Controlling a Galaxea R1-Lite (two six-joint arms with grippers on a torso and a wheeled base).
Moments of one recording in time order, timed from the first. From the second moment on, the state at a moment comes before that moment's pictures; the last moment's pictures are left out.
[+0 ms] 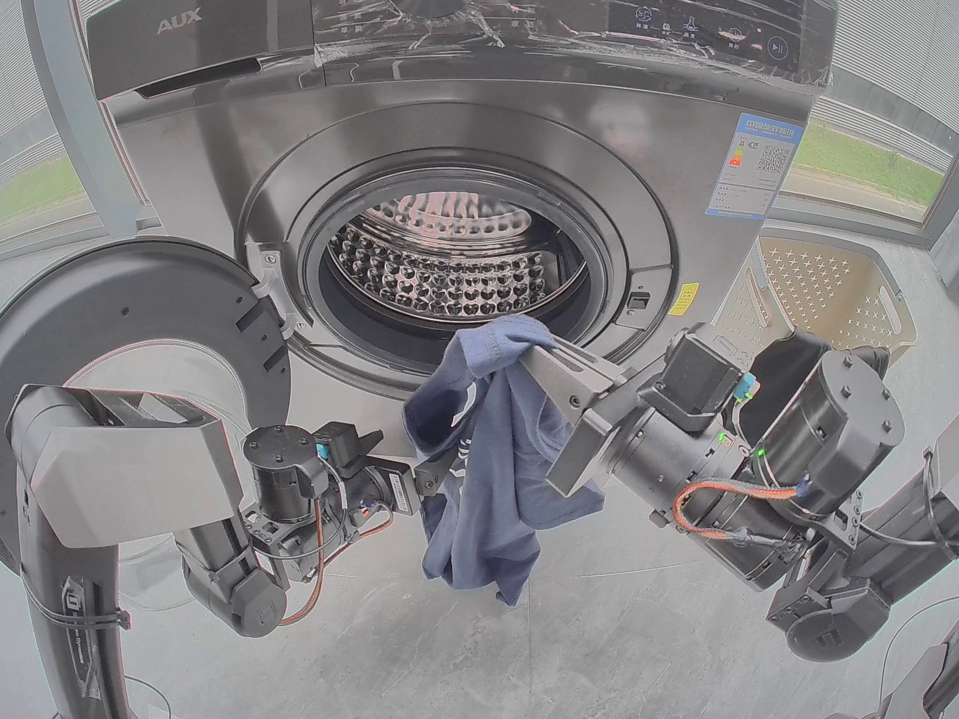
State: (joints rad) left arm -0.48 2.26 -0.59 -1.55 -0.02 -0.23; right arm 0.88 1.84 -0.64 -1.50 -0.08 0.13
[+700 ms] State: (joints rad) left arm -0.44 2.31 -0.65 -1.55 -0.03 -0.17; right arm 0.89 1.84 -0.63 -1.50 -0.08 0.13
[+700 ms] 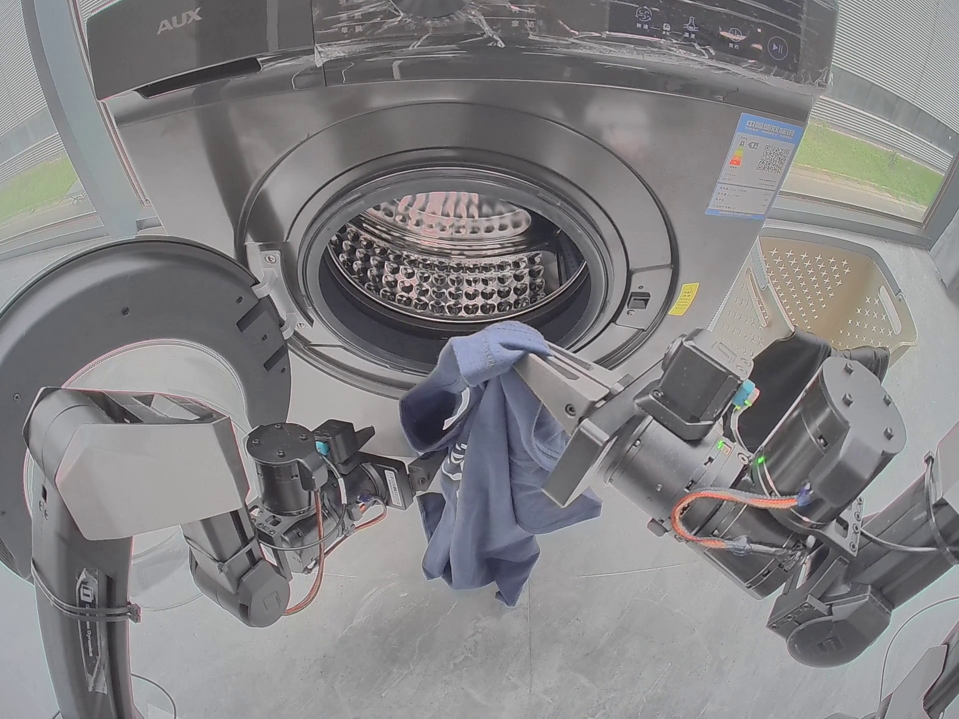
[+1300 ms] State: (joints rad) left arm -0.48 2.35 -0.75 -1.55 -0.06 -0.17; right arm 0.91 1.85 -0.63 -1.50 -0.09 0.13
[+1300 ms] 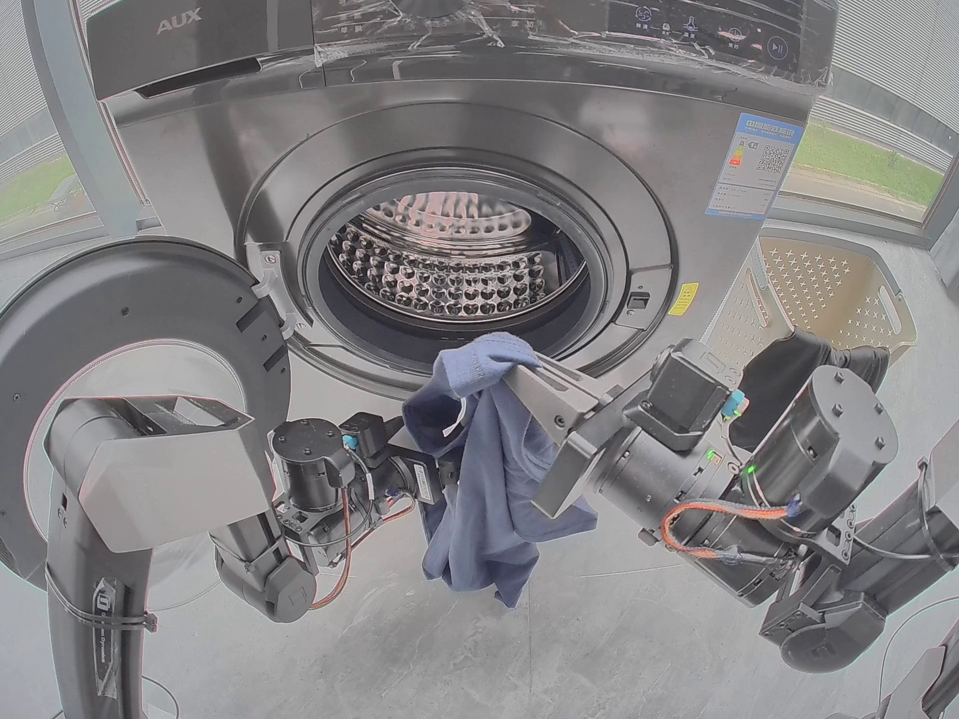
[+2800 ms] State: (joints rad) left arm -0.43 1.76 -0.38 -1.55 -0.03 -0.16; right arm 0.78 1.84 -0.49 -1.53 -0.12 0.17
